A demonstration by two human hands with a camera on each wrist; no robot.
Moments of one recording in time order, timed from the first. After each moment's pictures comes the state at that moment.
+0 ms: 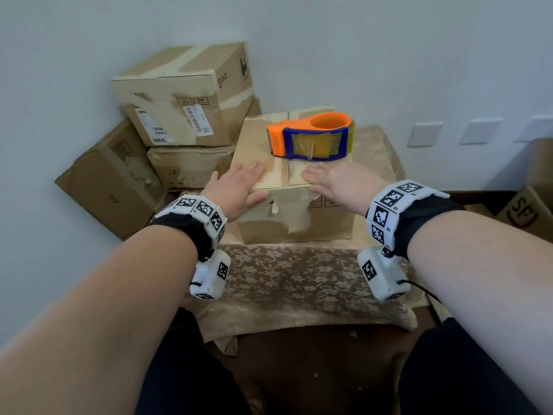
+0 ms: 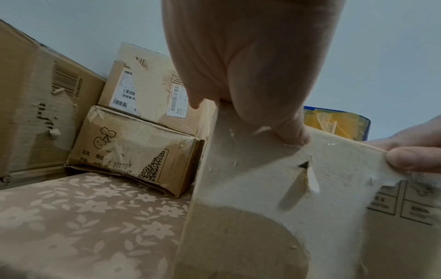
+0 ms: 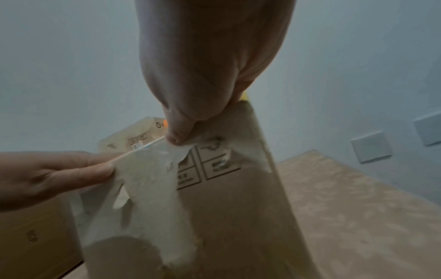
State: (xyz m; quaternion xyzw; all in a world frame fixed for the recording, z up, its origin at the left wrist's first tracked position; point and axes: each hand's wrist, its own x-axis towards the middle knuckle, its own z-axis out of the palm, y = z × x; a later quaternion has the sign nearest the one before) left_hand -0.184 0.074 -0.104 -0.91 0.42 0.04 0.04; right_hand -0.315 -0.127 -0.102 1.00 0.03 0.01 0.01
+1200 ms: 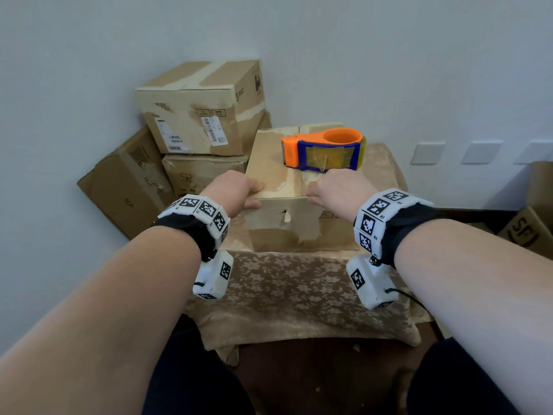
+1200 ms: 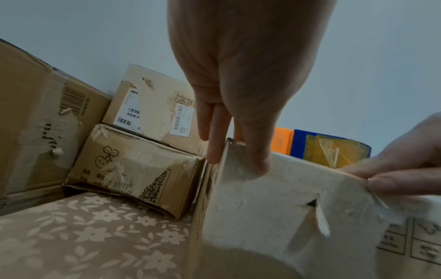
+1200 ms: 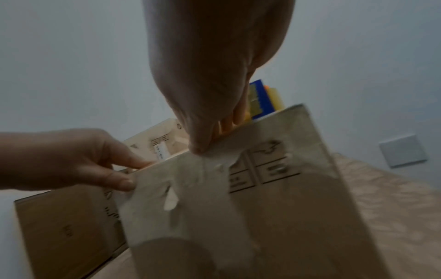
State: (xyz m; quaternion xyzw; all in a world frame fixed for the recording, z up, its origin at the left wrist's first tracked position) left_hand -0.176 0.080 -0.067 -0.89 0.42 0.07 0.18; right_hand -0.306 -0.086 -0.078 1.00 -0.02 0.00 0.10
